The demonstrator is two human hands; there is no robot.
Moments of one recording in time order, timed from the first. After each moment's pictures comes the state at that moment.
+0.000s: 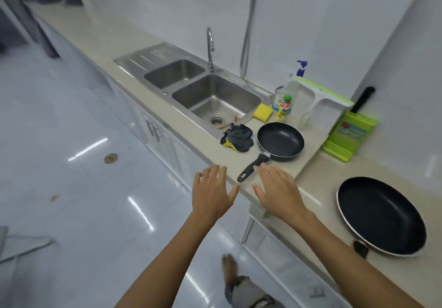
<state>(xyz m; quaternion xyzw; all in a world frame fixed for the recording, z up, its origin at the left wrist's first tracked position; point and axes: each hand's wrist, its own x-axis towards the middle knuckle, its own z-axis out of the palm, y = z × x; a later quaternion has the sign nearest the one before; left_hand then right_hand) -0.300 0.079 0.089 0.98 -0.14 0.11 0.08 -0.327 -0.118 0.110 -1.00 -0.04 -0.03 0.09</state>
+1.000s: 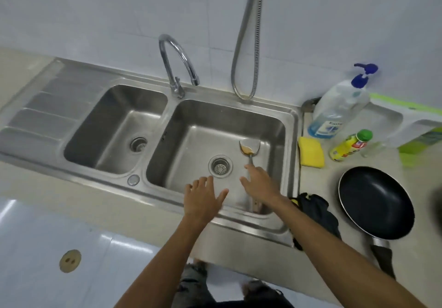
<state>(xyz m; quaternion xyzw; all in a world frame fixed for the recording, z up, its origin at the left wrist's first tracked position) 0.295 0.178 -0.028 0.94 -0.32 -0.13 0.00 0.220 0.001 -0.005 -0.87 0.32 0.14 0.34</state>
